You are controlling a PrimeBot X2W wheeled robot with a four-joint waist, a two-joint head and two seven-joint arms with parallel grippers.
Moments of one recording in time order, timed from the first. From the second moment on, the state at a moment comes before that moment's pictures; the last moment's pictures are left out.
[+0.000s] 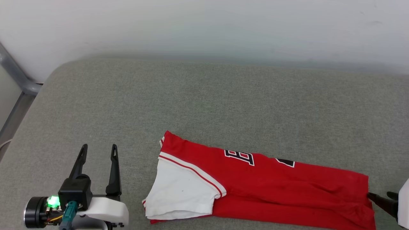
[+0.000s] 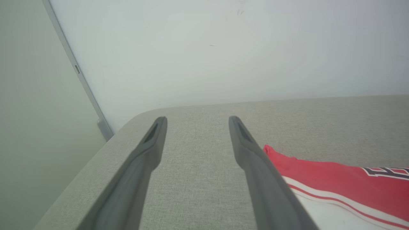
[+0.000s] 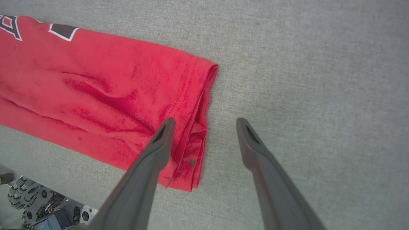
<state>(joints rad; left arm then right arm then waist) -0.09 0.56 -0.49 -0.05 -0.50 0.50 -0.26 -0.15 -0.71 0.22 0.30 0.88 0.13 0.63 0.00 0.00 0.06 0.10</state>
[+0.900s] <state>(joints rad) 0.05 0.21 -0.20 -0.06 -0.09 0.19 -0.26 -0.23 -0.58 0.42 0.48 0.97 0.13 0.38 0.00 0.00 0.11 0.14</state>
